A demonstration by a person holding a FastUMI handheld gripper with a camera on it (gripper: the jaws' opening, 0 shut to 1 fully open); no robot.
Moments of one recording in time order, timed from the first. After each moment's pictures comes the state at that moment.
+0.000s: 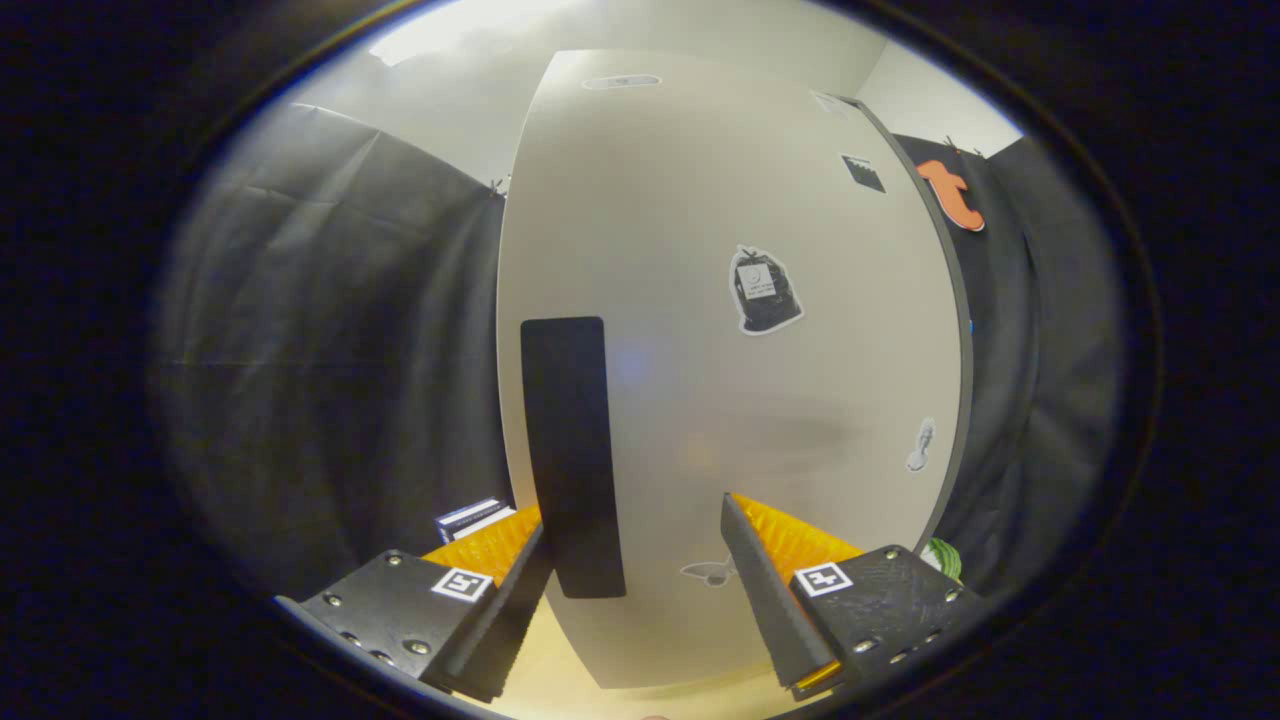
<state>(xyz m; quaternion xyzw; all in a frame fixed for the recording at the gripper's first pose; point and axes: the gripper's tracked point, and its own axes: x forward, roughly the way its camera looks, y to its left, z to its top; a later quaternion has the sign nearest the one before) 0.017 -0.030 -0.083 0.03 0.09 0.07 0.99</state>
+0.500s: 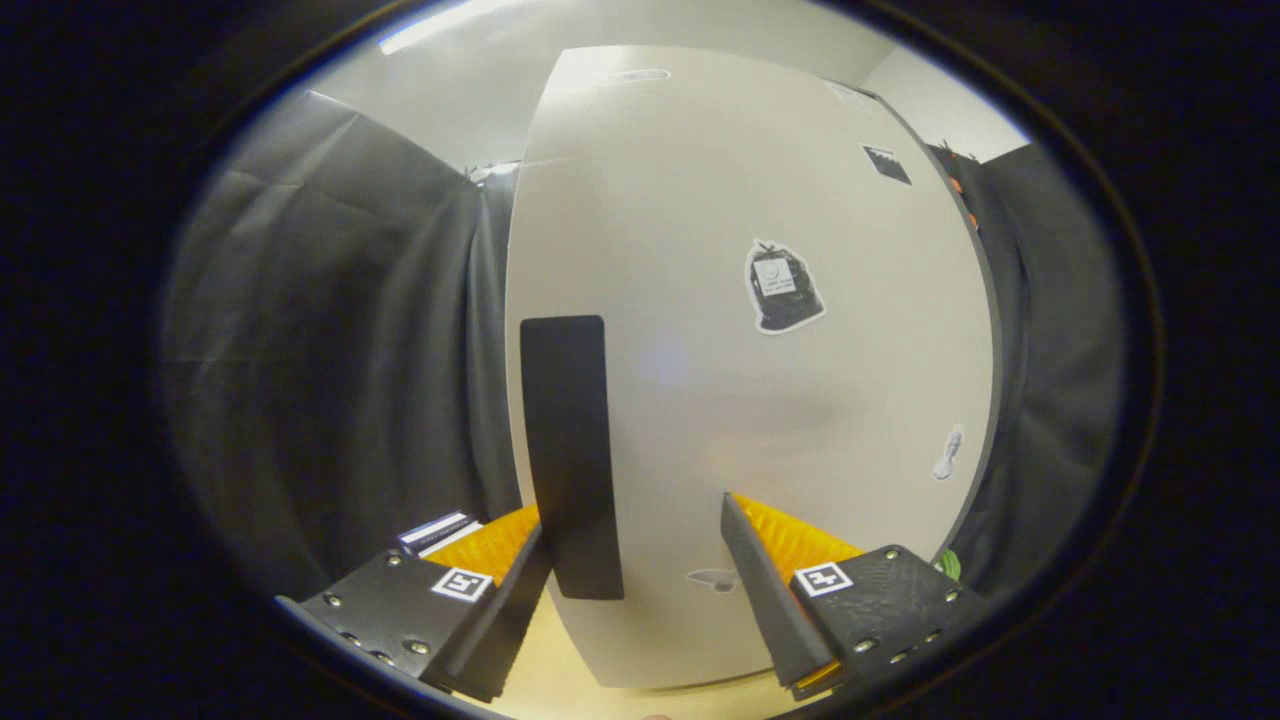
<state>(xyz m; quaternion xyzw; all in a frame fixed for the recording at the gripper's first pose) 0.060 -0.018 -0.090 0.03 0.09 0.02 1.00</state>
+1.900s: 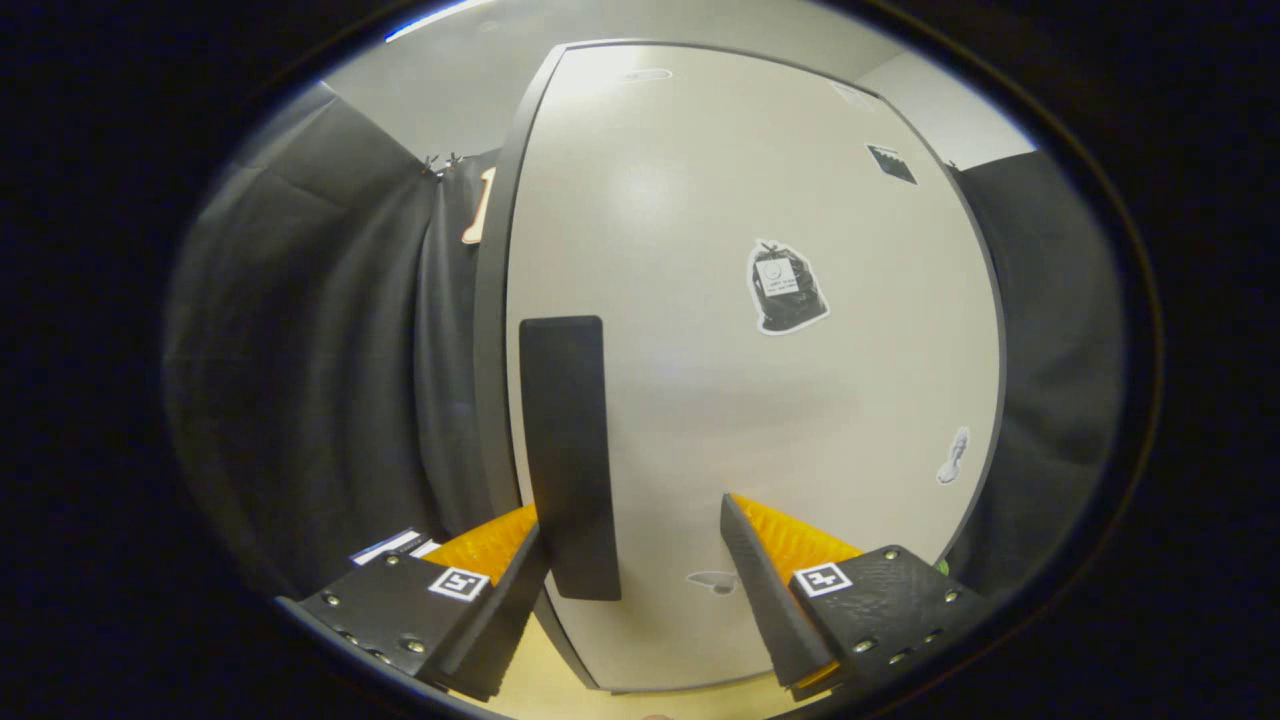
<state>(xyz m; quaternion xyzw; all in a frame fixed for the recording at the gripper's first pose) 0.096 -0.019 -0.094 0.02 0.08 -0.05 1.00</state>
